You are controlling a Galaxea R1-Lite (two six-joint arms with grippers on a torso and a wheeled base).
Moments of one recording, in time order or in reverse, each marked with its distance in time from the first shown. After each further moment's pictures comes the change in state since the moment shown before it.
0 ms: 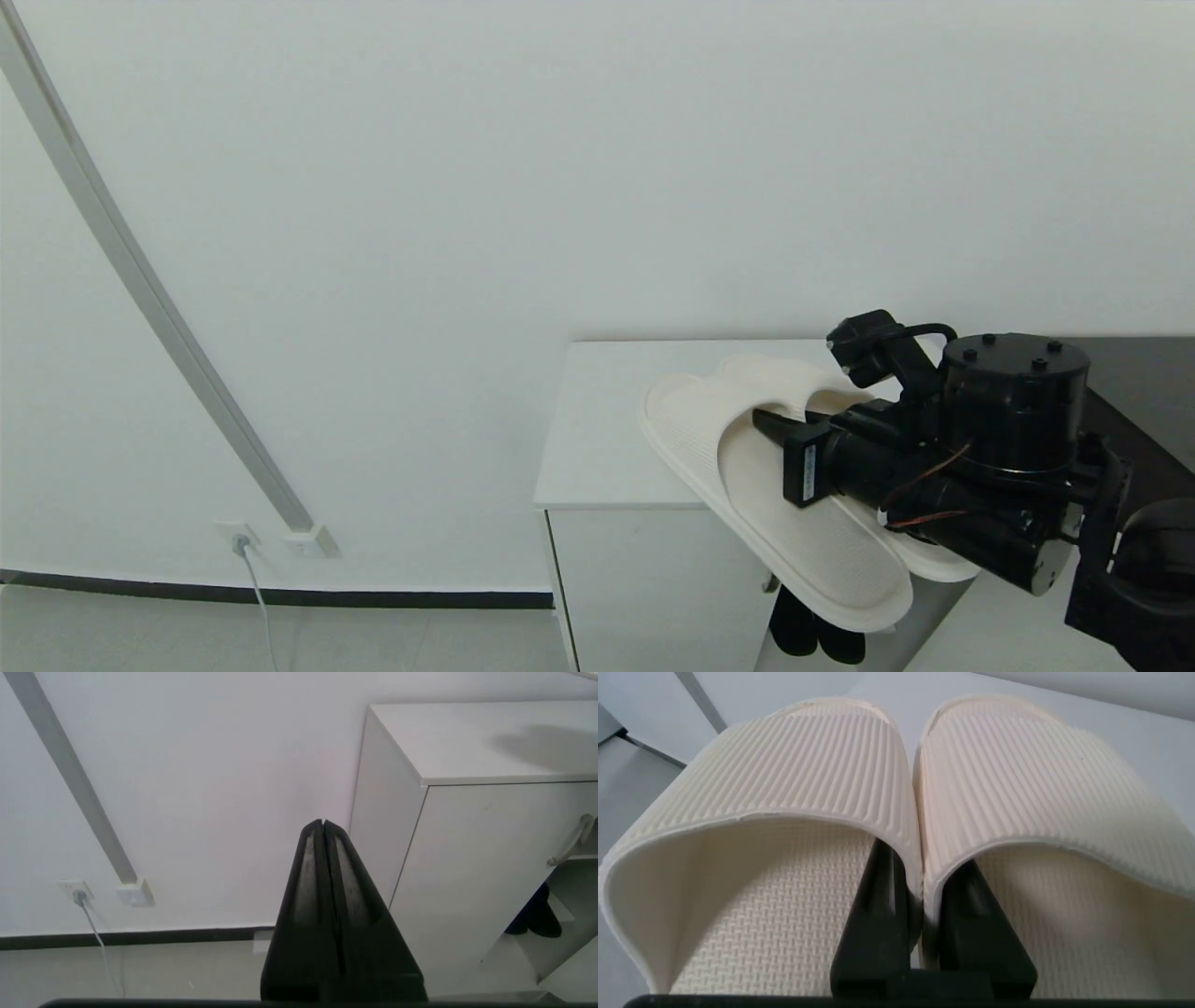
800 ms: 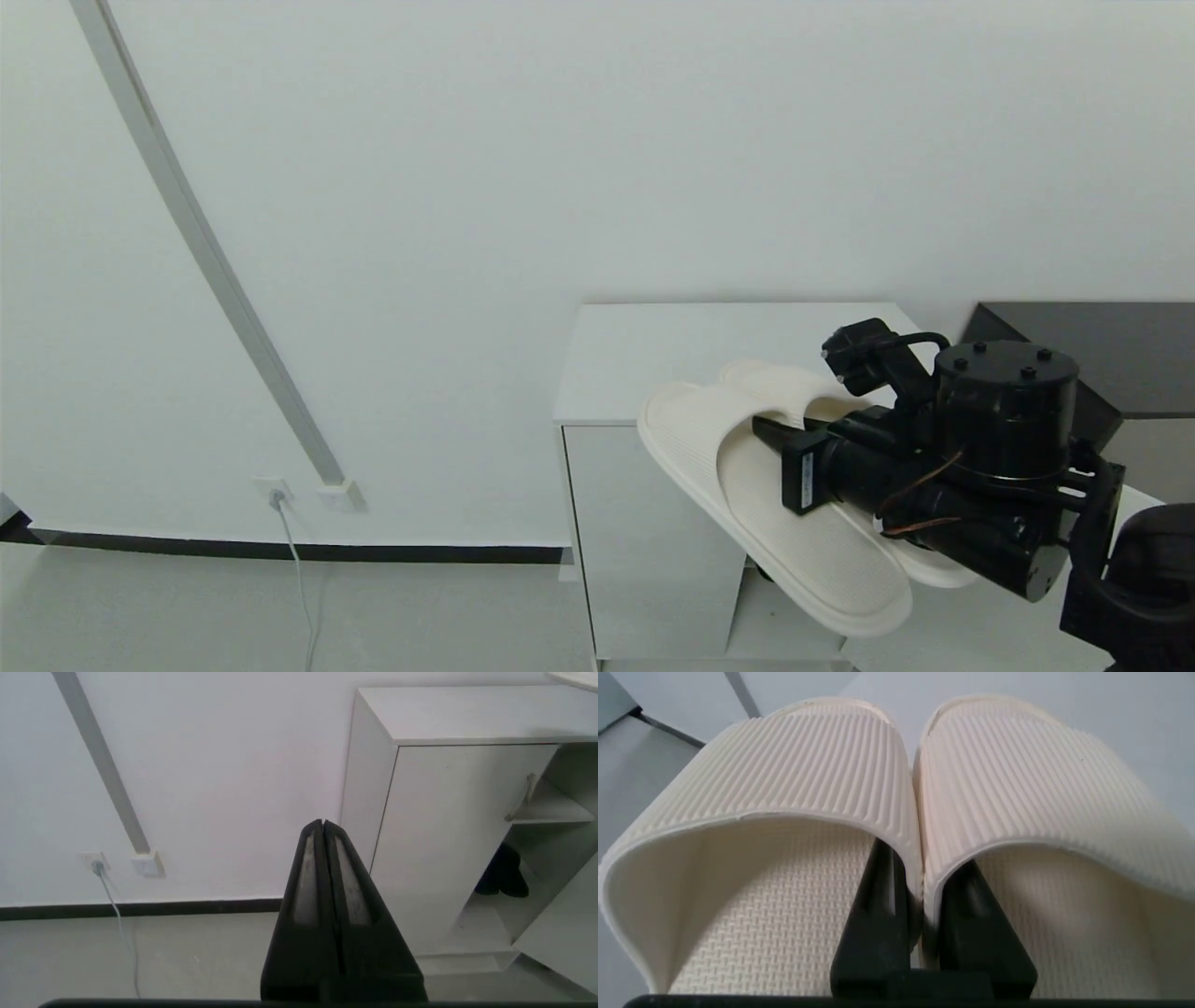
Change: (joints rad) left arm 0.000 0.000 0.000 0.000 0.000 -0.001; right arm 0.001 0.011 0.010 -0.001 -0.005 -0.003
